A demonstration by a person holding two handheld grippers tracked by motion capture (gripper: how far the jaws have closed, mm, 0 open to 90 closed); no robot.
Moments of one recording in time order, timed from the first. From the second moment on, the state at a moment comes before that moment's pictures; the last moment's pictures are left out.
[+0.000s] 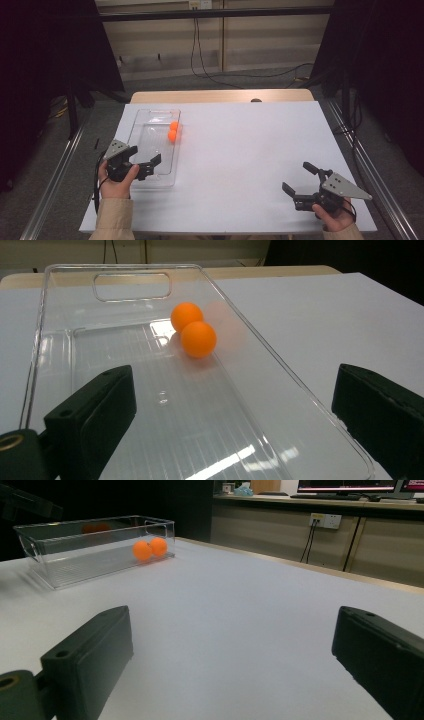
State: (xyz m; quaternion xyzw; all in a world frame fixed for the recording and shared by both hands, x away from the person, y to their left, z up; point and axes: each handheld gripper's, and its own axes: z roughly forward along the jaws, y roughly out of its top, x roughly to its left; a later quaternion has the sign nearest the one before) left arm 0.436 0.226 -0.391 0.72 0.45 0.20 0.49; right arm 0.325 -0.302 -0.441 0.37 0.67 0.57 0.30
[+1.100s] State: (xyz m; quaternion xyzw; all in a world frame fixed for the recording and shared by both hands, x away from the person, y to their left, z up) left arm 0.425 0.229 -0.399 0.72 0.44 0.20 0.50; right arm 0.325 -0.301 -0.441 0.37 0.67 0.57 0.30
